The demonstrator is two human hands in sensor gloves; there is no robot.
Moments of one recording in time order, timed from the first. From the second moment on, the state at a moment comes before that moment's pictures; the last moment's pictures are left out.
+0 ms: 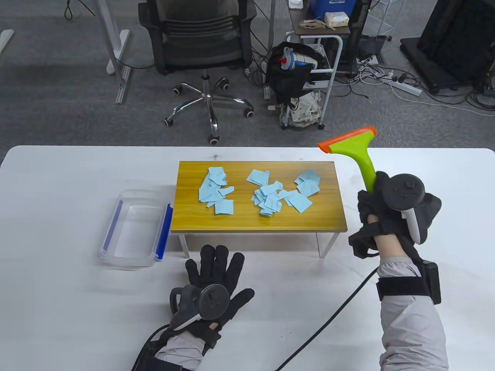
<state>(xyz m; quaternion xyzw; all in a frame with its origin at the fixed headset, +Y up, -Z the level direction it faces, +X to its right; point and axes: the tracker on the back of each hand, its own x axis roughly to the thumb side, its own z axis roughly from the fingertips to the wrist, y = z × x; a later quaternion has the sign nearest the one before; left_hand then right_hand) -0.128 -0.754 -0.237 -0.01 -0.20 0.15 0.97 0.237 -0.572 -0.360 -0.10 -0.13 0.95 0.26</state>
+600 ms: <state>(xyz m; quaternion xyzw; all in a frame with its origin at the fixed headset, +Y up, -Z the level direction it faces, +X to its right) -0.130 -0.754 -0.238 -0.01 -0.20 0.17 0.96 -0.003 -0.552 -0.386 0.22 -0.12 0.96 -0.09</state>
